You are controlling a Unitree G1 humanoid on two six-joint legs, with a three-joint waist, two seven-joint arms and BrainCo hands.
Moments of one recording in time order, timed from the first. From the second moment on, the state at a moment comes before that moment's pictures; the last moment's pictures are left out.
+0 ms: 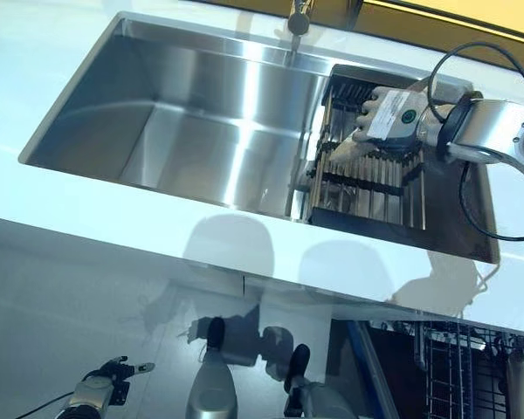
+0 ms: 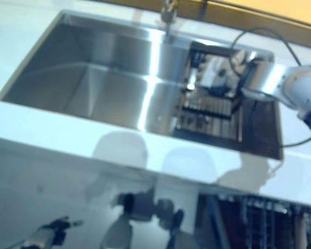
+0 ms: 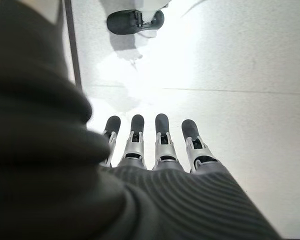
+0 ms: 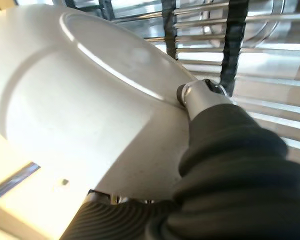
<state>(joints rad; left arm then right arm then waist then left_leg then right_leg) -0.08 0.53 -0.14 1.08 -0.14 0.15 -0.05 -1.43 -1.22 1.08 0.28 -0.86 -0.45 0.02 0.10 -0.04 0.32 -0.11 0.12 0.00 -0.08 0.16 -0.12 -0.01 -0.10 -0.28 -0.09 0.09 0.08</state>
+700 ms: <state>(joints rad) 0.07 0.45 -0.14 1.09 -0.09 0.06 -0.04 -1.27 -1.34 0.72 0.30 -0.29 -0.09 -0.11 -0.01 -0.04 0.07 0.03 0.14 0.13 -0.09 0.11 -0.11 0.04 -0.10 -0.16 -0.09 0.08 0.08</state>
